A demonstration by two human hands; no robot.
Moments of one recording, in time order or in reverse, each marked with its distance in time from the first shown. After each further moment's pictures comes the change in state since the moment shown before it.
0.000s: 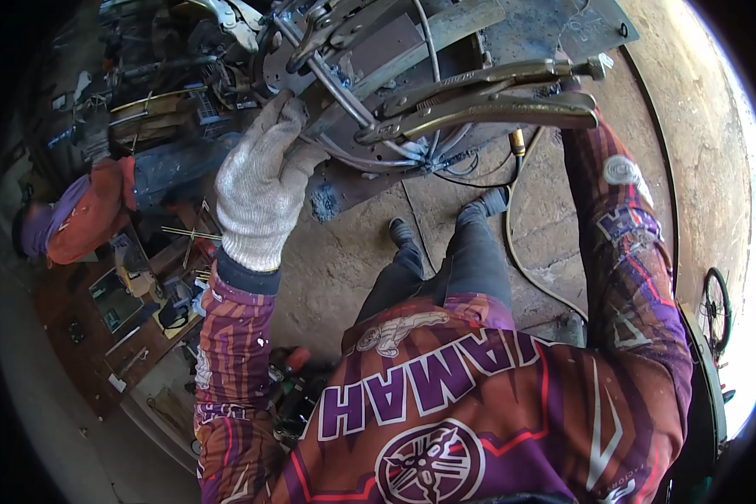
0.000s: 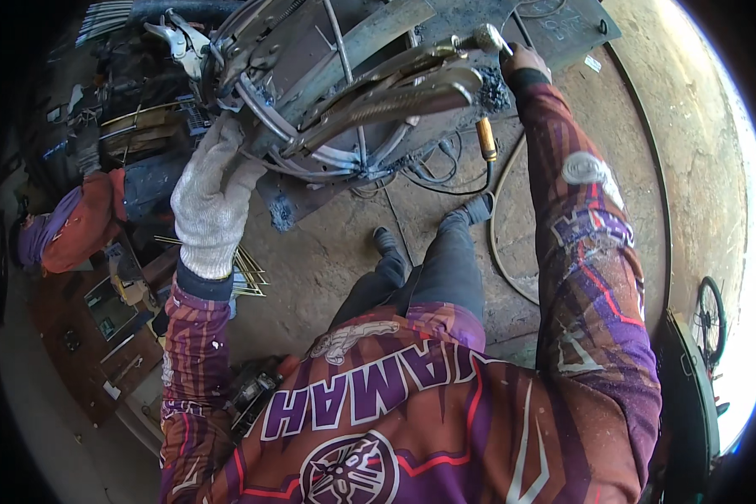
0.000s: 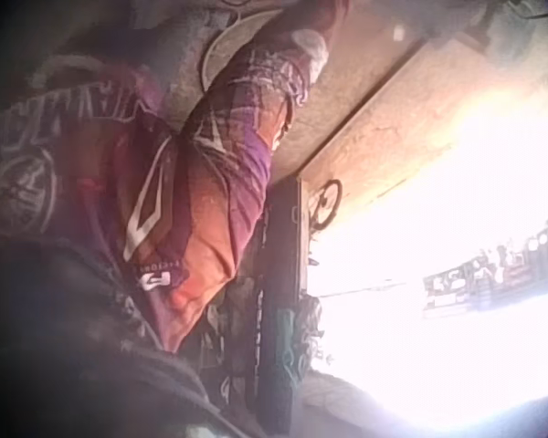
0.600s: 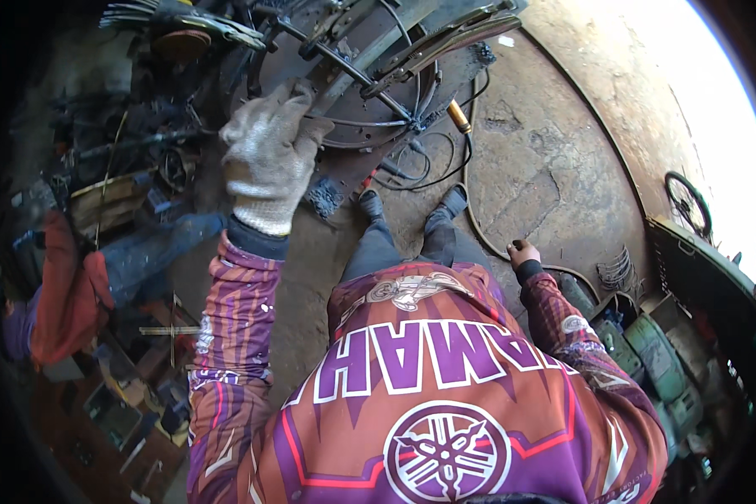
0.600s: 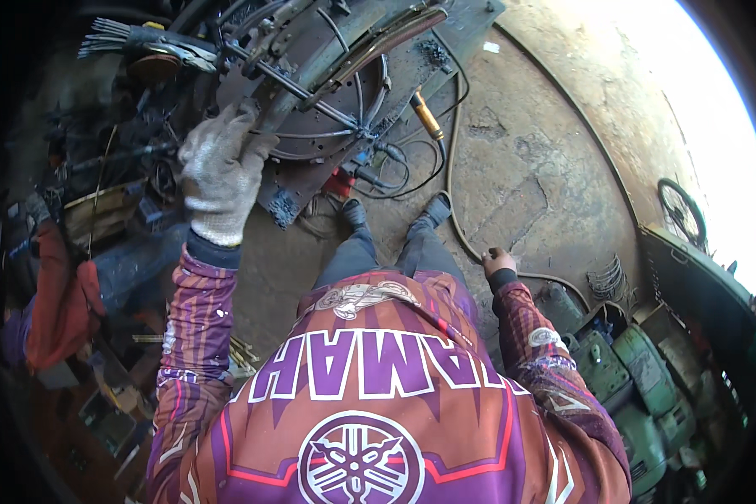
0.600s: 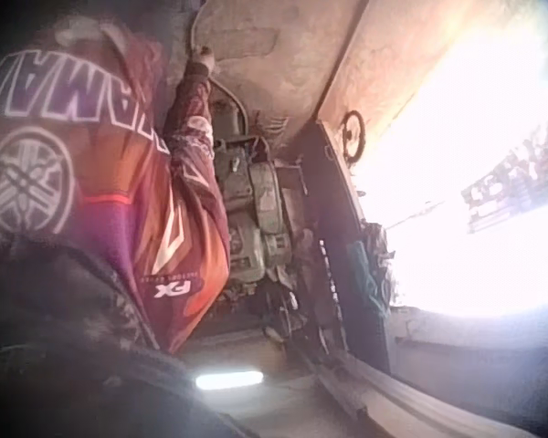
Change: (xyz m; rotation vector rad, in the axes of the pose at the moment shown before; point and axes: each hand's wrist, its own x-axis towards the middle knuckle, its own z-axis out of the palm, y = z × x) left_hand 0.011 -0.025 0.003 0.112 0.163 0.439; right_hand -0.473 0.110 0.107 0.212 -0.233 0.641
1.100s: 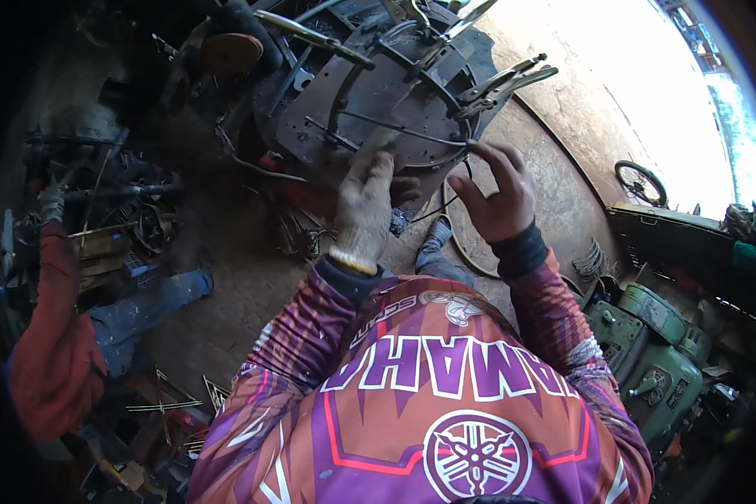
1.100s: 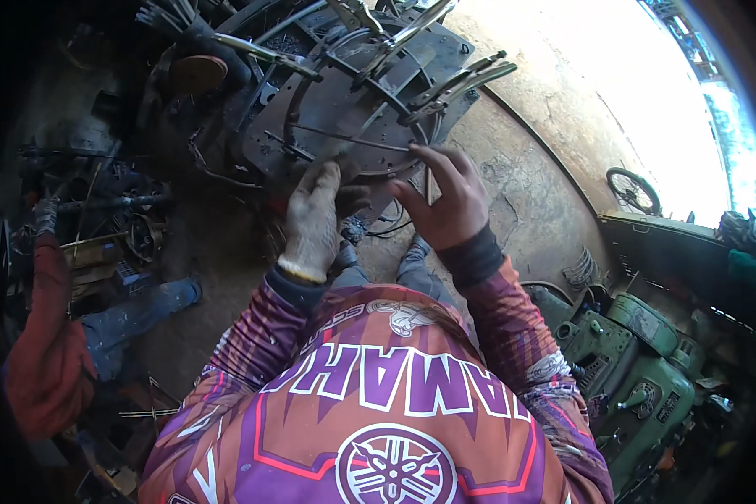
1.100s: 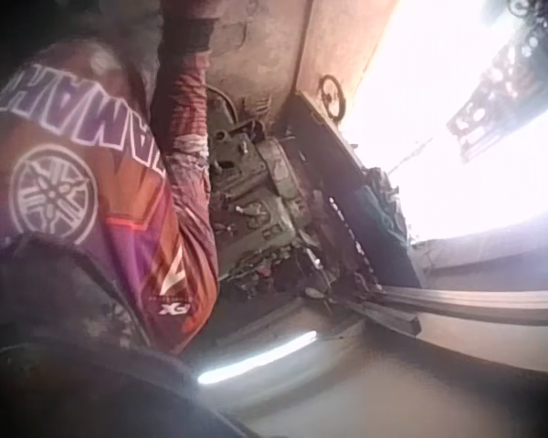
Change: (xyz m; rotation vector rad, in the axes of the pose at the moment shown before) left_hand -0.069 -0.009 0.008 -1.831 -0.177 -1.163; right_hand -0.204 -0.387 -0.133 0.263 0.795 -1.012
